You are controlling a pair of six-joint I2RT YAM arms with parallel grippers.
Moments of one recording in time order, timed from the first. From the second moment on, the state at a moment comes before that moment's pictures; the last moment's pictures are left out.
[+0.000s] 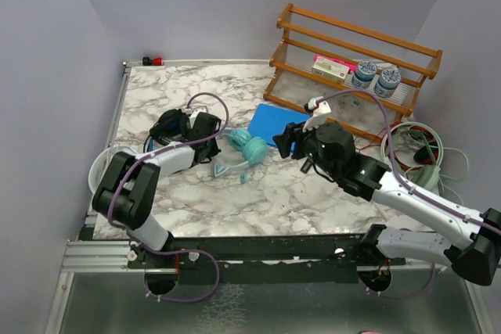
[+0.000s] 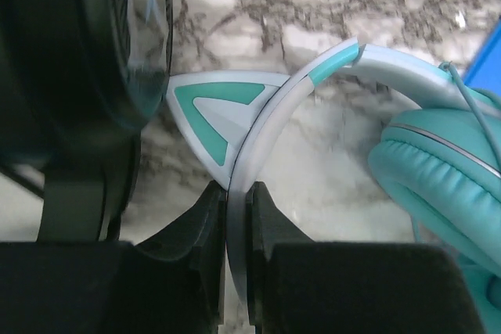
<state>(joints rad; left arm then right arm) -0.42 1.53 0.78 -0.11 -0.25 -0.57 0.88 1.09 0.91 -0.11 0.30 0.36</state>
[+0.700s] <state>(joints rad) -0.34 1.64 1.09 -0.06 -0.25 -0.55 0.74 1.04 0.83 -0.10 0.30 0.31</state>
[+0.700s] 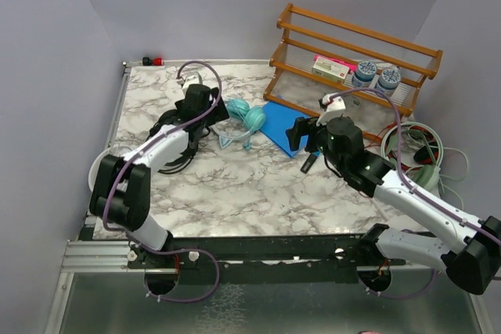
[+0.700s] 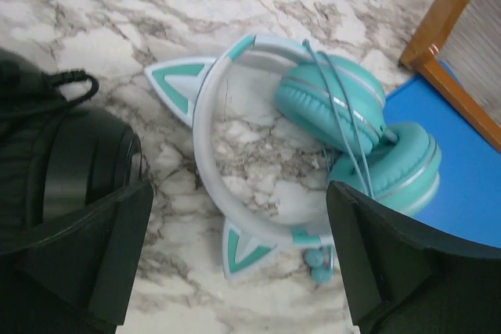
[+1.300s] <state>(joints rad) -0.48 0.93 0.42 0.22 -0.22 -0.43 0.65 0.99 0.61 0.08 0.59 0.23</state>
